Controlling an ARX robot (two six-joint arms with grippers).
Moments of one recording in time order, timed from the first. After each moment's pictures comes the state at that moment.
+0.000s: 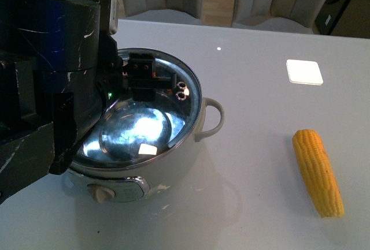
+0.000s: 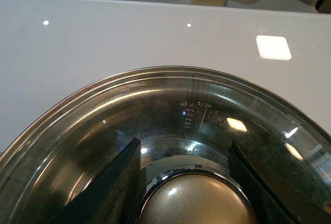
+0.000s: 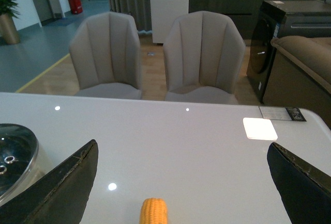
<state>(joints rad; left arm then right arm) -0.47 2.09 0.70 0.93 -0.32 -0.18 0.00 0.00 0.02 0.00 0.00 0.00</state>
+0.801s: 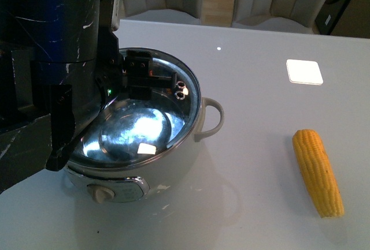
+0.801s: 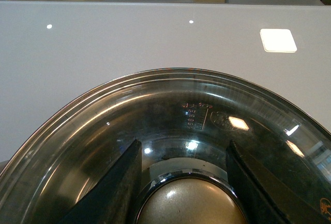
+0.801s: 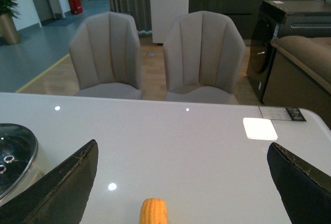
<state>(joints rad) -0.47 2.06 0.71 0.90 -0.32 -0.14 0.00 0.01 0.02 0.00 0.00 0.00</state>
